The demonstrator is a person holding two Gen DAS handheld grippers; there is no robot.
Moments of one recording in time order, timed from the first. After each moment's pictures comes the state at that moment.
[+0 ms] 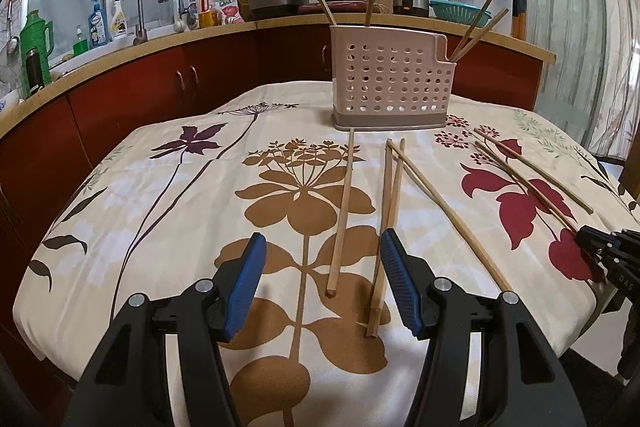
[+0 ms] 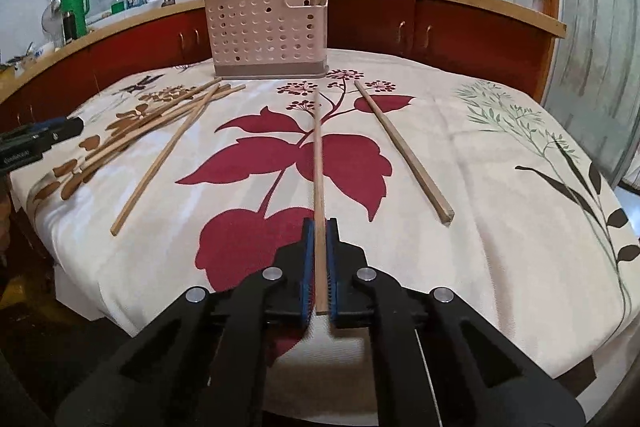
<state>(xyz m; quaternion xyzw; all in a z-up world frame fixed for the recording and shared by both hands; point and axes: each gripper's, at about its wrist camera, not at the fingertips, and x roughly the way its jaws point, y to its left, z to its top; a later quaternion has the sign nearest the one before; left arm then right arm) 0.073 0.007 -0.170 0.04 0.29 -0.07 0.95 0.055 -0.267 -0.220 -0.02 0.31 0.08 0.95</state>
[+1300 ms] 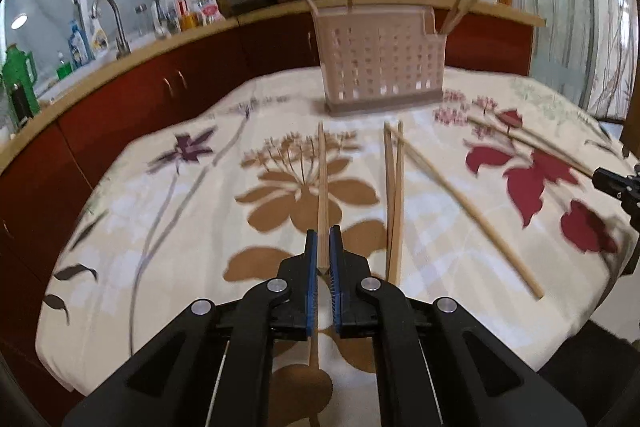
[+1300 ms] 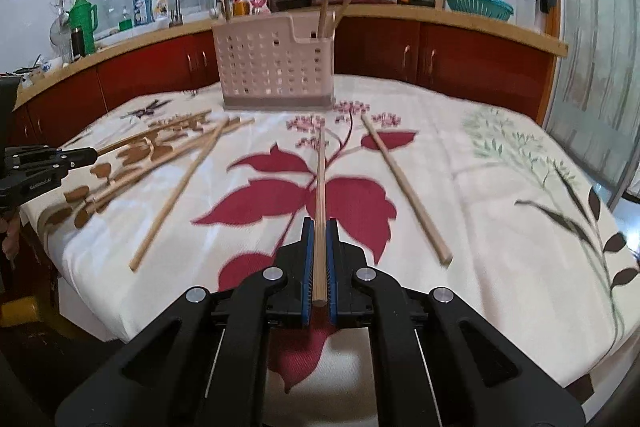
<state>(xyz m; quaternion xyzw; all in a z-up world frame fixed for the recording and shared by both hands) 0.081 0.002 -0.159 0.10 0.30 -0.08 0.94 0.052 -0.262 -0.187 -0.02 0.26 0.09 0.96</state>
